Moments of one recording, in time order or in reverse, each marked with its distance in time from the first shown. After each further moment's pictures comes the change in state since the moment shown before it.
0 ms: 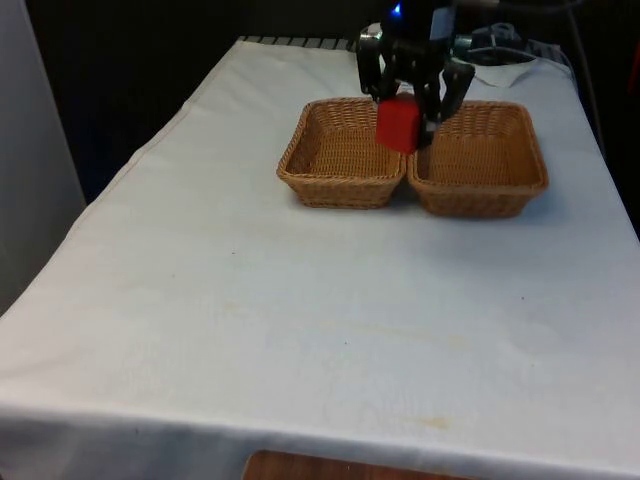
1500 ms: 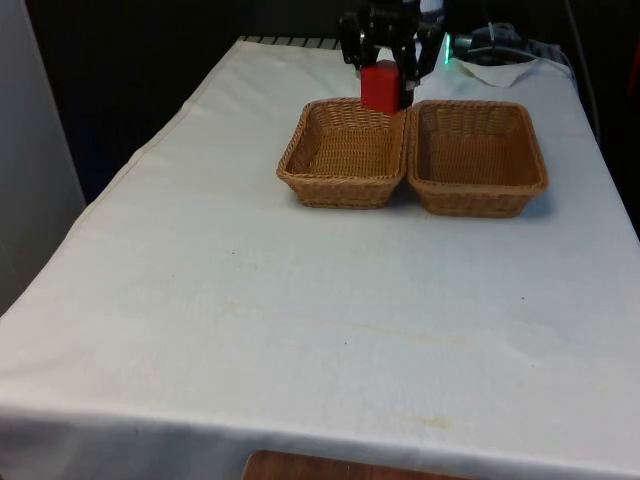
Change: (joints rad) arm -0.019 -0.303 -0.008 -0.400 -0.051 0.164 -0.106
